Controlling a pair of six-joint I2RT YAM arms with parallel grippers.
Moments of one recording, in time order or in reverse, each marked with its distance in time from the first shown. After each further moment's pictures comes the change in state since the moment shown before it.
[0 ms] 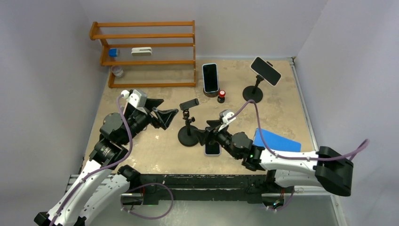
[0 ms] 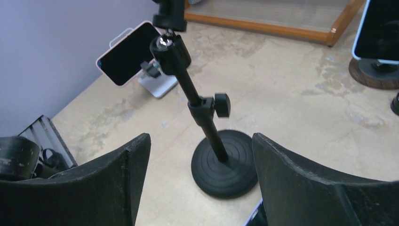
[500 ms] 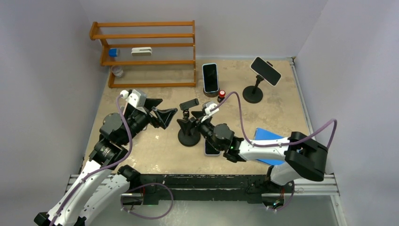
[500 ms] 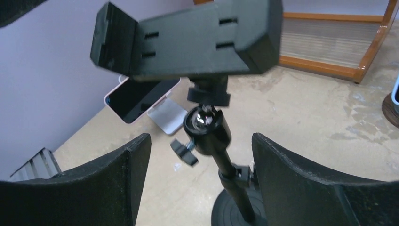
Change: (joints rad) left arm 0.000 -0.003 0.000 -0.003 -0.027 0.003; right arm 0.000 0.343 0.228 0.195 0.018 -0.035
